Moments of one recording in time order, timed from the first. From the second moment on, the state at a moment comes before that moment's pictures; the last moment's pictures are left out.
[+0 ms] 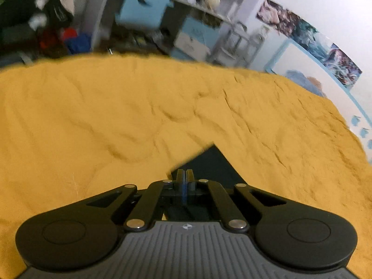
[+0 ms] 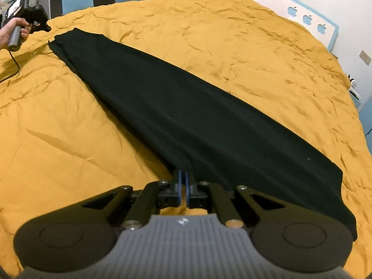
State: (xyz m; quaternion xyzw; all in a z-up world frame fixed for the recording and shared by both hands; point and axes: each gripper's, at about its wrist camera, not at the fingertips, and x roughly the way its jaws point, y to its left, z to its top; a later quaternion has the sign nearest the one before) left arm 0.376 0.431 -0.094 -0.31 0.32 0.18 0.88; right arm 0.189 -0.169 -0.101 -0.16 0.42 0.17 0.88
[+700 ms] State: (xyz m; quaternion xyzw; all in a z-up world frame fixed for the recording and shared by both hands) left arm 0.397 0.421 -0.138 -0.35 0.34 0.20 0.85; right arm 0.183 -0.133 -0.124 -0.24 0.40 0.19 0.87
